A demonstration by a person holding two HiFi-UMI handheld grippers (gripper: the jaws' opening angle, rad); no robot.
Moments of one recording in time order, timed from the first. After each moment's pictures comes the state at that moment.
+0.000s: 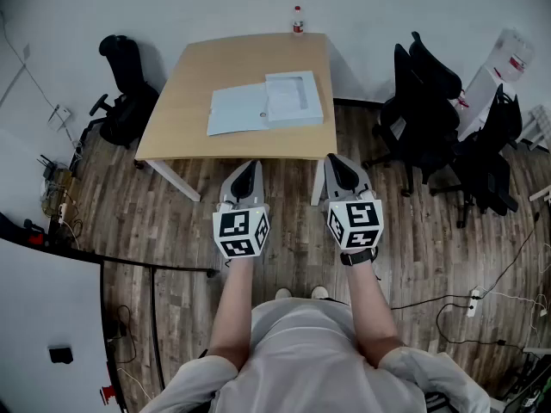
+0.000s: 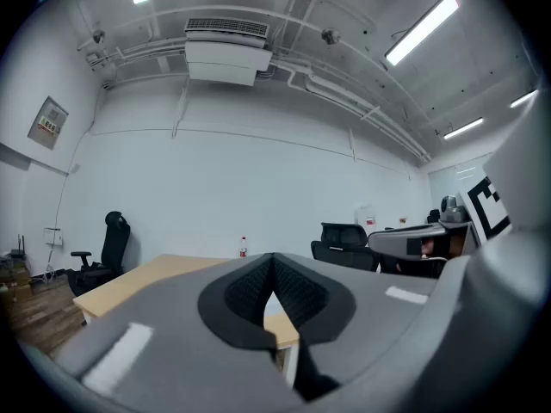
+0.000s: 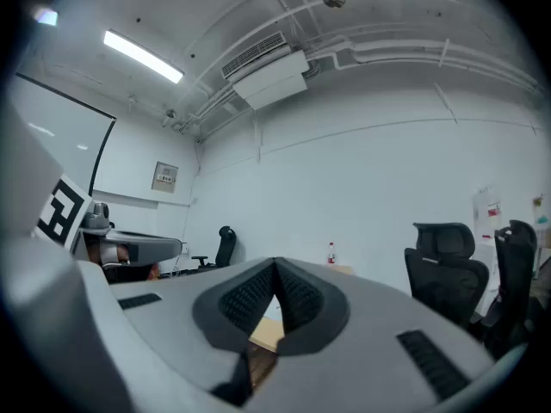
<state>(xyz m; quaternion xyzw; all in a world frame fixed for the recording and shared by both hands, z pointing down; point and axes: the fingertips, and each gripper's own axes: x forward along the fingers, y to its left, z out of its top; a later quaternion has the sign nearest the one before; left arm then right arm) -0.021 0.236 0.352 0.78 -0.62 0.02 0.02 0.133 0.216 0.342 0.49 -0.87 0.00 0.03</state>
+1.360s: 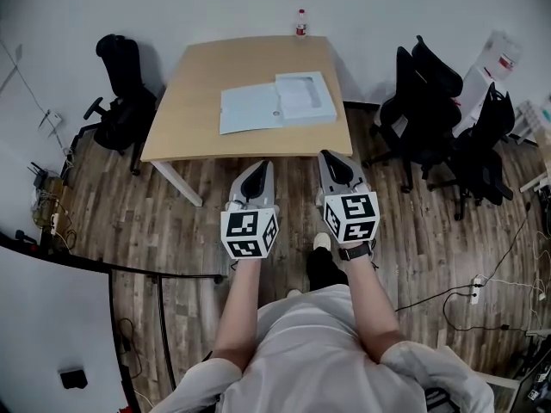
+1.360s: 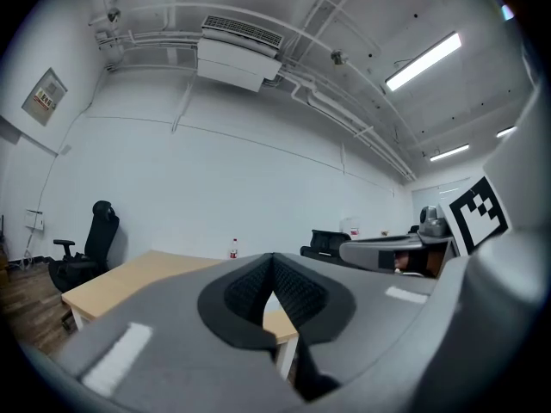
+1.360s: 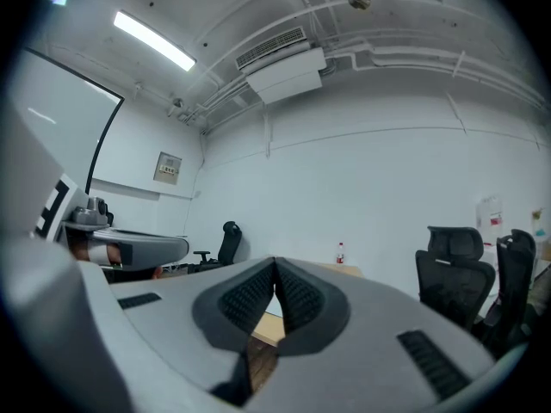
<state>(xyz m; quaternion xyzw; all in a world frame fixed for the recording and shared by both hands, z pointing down) -0.099 0.268 0.354 0.82 -0.57 -0.02 0.04 0.016 0.246 0.344 0.50 -0.87 -0.01 0.05</state>
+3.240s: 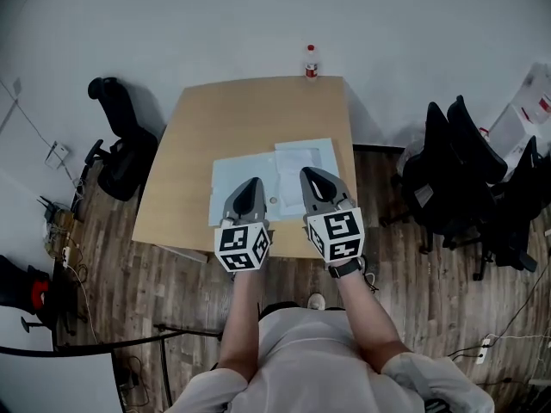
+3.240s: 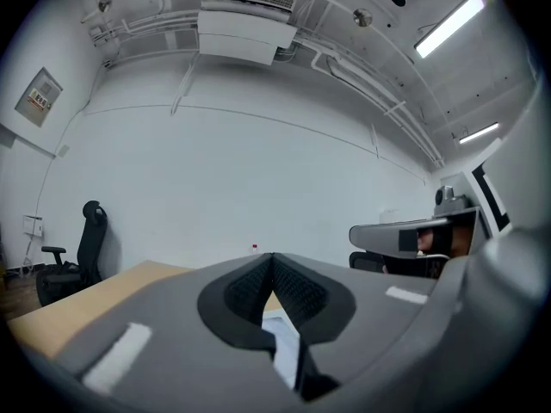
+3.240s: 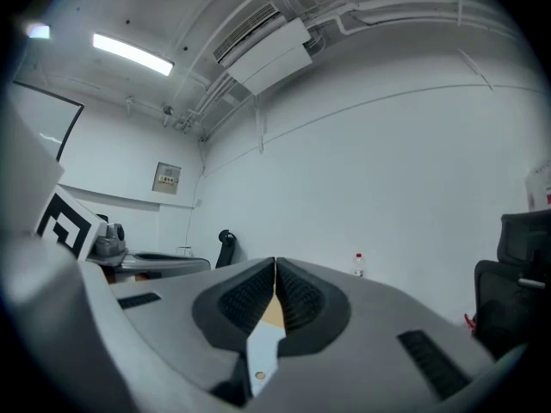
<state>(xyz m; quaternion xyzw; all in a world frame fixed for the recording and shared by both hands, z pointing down) -0.097 -0.110 0.369 0.78 -0.63 -0.01 0.04 0.006 -0.123 0.338 0.43 -0.90 0.00 0.02</state>
